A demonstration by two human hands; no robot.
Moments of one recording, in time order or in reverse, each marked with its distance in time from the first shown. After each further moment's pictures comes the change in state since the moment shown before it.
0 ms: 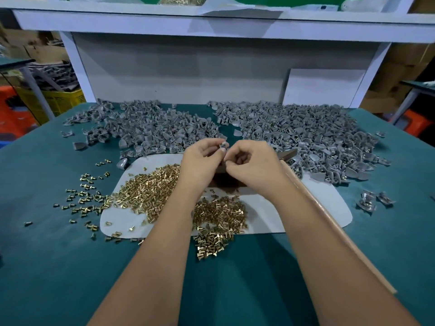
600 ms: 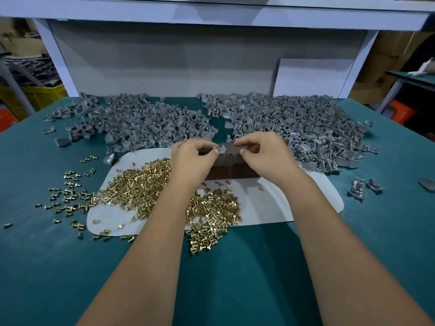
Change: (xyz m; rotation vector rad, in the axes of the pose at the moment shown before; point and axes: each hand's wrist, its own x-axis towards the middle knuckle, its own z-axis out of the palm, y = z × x) left_hand 0.007 -0.019 0.000 0.349 0.026 0.112; right_hand 0.009 0.034 -0.025 -0.240 0.015 0.053
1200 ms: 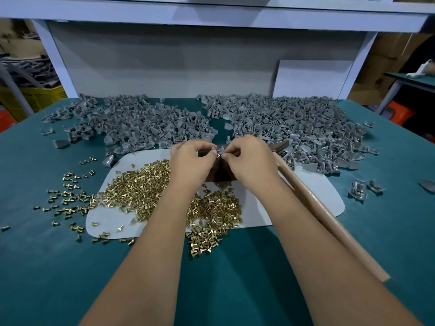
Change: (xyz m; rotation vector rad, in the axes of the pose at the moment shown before) left_hand 0.002 -0.002 0.001 0.013 0.035 0.015; right_hand 0.000 -0.022 0.031 -0.235 0.097 0.063
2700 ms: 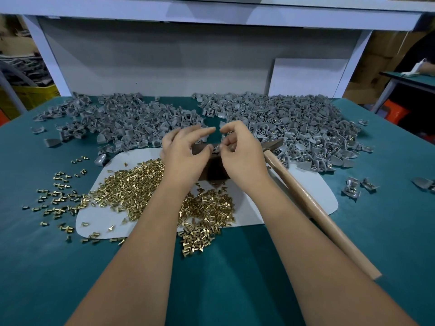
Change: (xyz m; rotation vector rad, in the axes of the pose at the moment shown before) left_hand -0.009 0.015 -0.007 0.195 0.024 0.154; right_hand -0.006 -0.002 0.003 0.442 0.076 -0.005
